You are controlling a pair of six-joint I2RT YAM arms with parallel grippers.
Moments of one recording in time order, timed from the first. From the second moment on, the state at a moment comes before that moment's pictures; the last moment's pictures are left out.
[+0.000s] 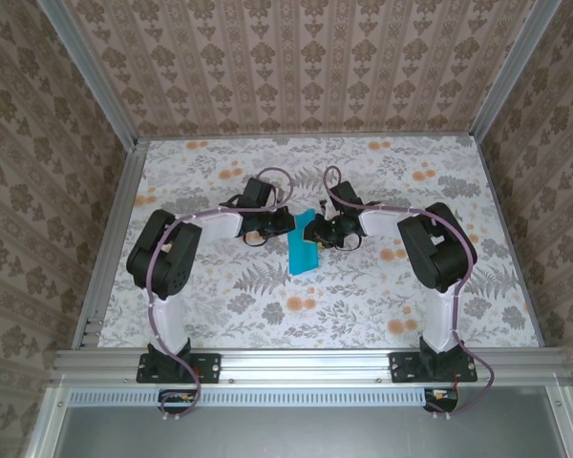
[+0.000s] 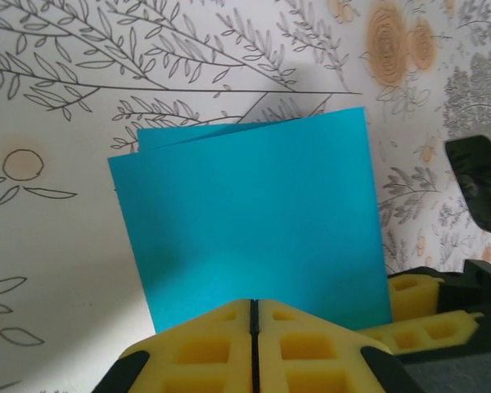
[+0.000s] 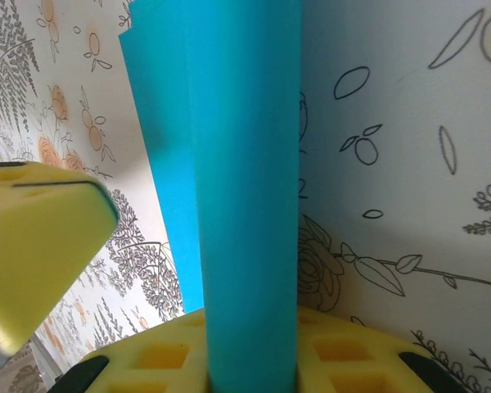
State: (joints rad) left arm -0.56 1.93 1.14 -0.11 0.42 -0.66; right arm 0.43 1.98 1.15 -0.20 -0.53 0.74
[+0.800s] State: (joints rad) left arm -0.57 2.03 1.27 -0.28 0.40 -0.65; right arm 0.43 1.98 1.26 -0.44 -0.47 0.63
